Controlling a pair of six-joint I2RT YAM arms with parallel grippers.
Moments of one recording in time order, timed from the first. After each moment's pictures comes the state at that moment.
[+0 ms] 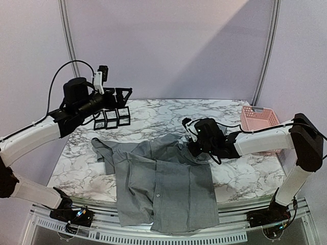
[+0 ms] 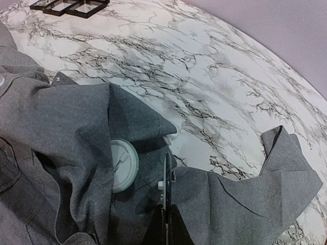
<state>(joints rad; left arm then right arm) -0.50 1.25 1.00 0.14 0.05 -0.24 0.87 1.70 0.96 0.09 0.35 0.05</state>
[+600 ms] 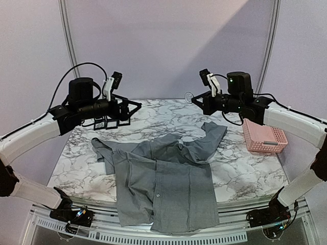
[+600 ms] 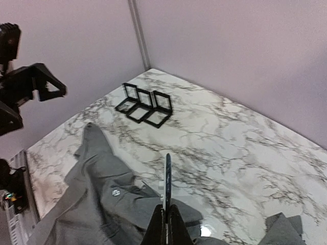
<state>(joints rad) -0.55 1.26 1.06 -0.09 0.33 -0.15 0.63 1.49 1.25 -0.09 -0.25 0.11</state>
